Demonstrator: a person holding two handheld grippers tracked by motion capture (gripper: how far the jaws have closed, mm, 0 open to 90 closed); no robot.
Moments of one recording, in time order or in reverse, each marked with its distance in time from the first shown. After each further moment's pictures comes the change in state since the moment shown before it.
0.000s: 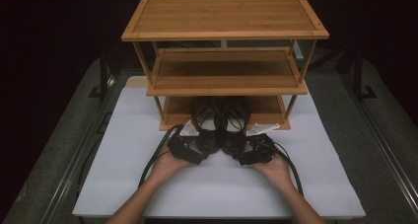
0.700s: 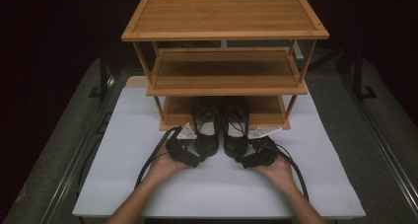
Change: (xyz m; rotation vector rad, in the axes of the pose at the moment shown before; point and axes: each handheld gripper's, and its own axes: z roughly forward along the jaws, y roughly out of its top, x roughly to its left) left arm 0.002 -0.013 0.004 0.009 -0.001 0.066; right arm -0.008 -0.014 0.004 0.002 0.016 -0.038
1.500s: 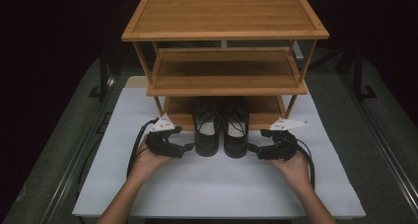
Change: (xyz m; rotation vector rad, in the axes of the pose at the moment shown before) left arm 0.013 0.001 -0.062 -0.153 0.008 -0.108; right arm -0.009 0.012 -0.063 -0.134 -0.041 0.053
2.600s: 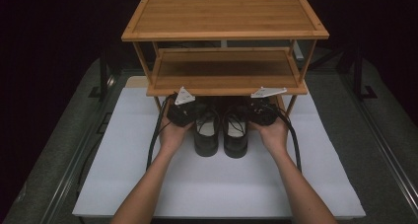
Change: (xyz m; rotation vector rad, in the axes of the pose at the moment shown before) left arm 0.019 0.073 0.048 -0.106 0.185 0.006; right arm -0.027 0.077 0.056 -0.024 -0.036 -0.015
